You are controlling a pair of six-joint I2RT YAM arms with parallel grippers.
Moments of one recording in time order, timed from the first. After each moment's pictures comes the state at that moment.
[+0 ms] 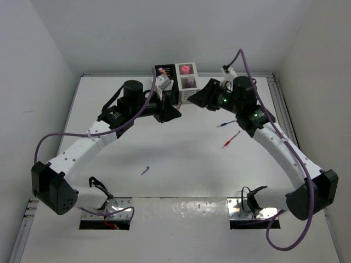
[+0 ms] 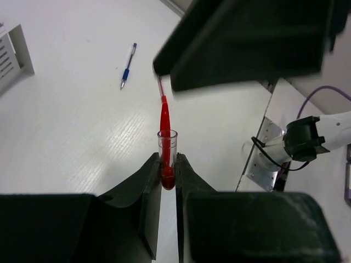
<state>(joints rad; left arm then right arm) -0.54 1.31 1.22 -0.19 0.59 -0.24 0.47 1.28 1.15 -0.12 -0.37 0.73</state>
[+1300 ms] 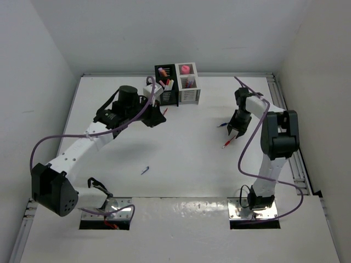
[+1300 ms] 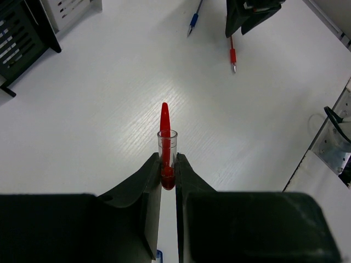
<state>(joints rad) -0.44 1.28 1.13 -0.35 0.47 -0.03 0.05 1.95 1.33 -0.85 0.06 0.58</state>
